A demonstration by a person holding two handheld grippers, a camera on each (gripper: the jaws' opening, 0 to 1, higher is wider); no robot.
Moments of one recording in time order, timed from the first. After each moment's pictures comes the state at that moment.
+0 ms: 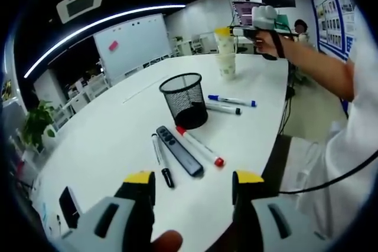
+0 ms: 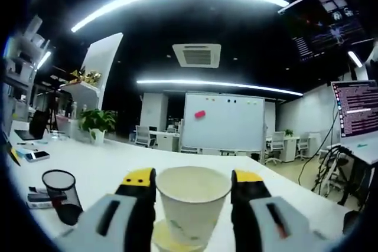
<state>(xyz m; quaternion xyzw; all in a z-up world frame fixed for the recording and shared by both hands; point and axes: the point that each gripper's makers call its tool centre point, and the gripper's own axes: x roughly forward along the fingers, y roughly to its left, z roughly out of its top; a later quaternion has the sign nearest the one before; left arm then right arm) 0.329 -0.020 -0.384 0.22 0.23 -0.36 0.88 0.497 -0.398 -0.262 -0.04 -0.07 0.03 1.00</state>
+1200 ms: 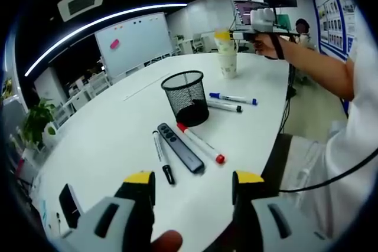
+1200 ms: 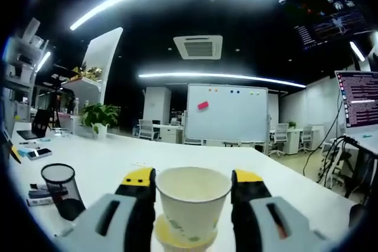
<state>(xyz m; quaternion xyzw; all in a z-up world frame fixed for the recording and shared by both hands) 0.328 -0.016 -0.387 0.22 0.23 -0.35 0.88 0.507 -0.394 -0.283 -0.03 -0.04 0.04 1.00</state>
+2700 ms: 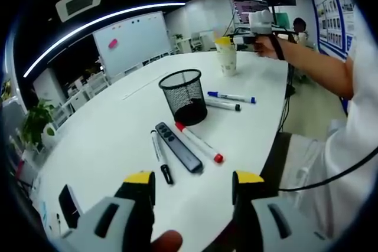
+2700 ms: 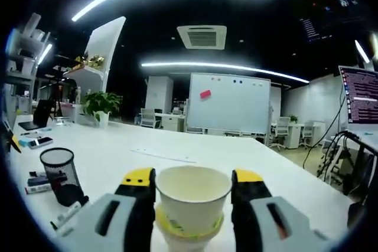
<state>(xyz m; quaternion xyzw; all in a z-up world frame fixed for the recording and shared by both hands) 0.327 -0.019 -0.389 0.22 0.24 -0.36 0.88 0.505 -0.395 -0.308 -0.05 0.00 0.05 1.00</state>
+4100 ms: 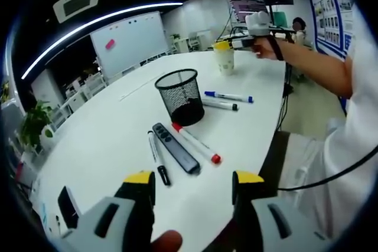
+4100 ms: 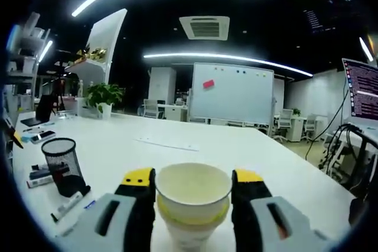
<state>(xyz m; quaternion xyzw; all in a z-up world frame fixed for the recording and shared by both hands) 0.326 -0.022 -0.391 0.22 0.24 -0.36 0.87 0.497 -0.382 -0.324 -0.05 0.03 0.06 1.00</state>
